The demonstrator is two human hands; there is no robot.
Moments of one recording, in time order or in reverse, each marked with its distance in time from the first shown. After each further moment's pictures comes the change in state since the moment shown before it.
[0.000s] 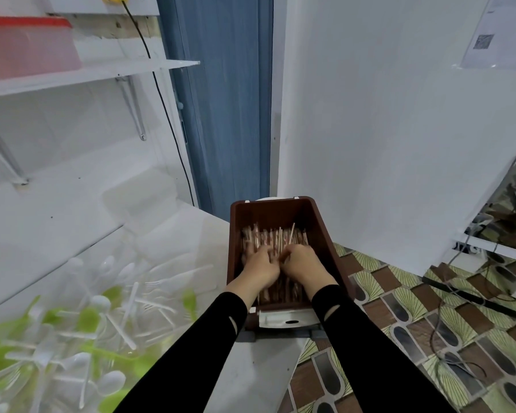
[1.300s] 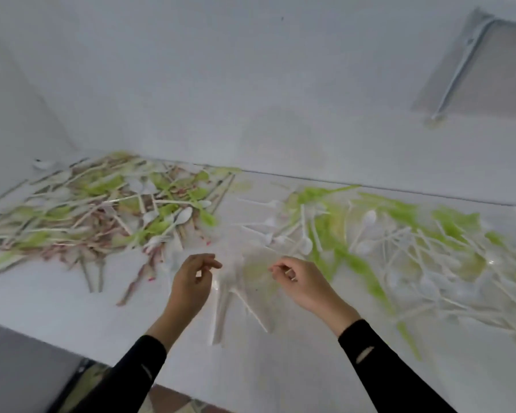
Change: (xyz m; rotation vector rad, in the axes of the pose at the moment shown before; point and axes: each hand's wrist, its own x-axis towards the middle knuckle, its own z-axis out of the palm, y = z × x) left_hand -0.684 -0.468 -0.154 -0.186 1.348 -0.672; right_hand -0.503 -0.313 0.365 0.129 -0.983 -1.117
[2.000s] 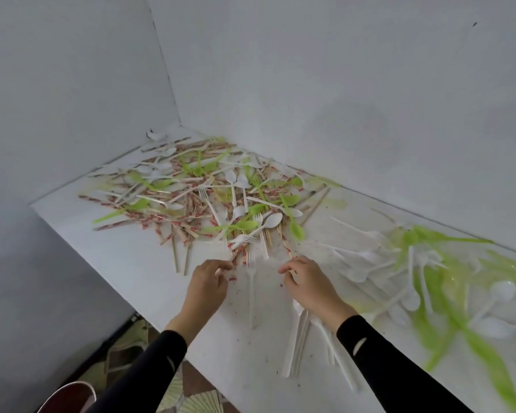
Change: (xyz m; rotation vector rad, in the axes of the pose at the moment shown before) left_hand 0.023 -0.109 -0.097 0.222 0.146 -0.175; right_hand 0.112 -0.067 0.131 -0.302 -0.255 -0.202
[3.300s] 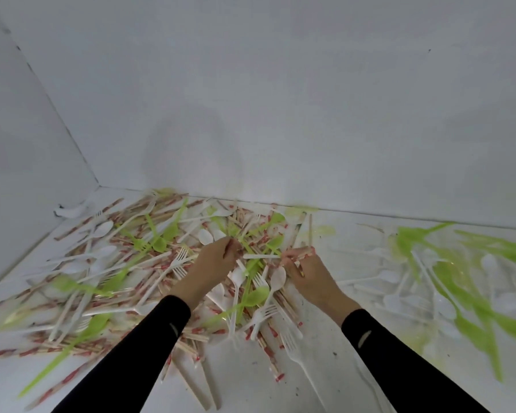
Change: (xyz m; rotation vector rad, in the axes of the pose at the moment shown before) left_hand 0.264 0.017 -0.029 -0.097 -0.499 0.321; right_hand 0.145 -0.047 0.006 0.089 0.435 0.184
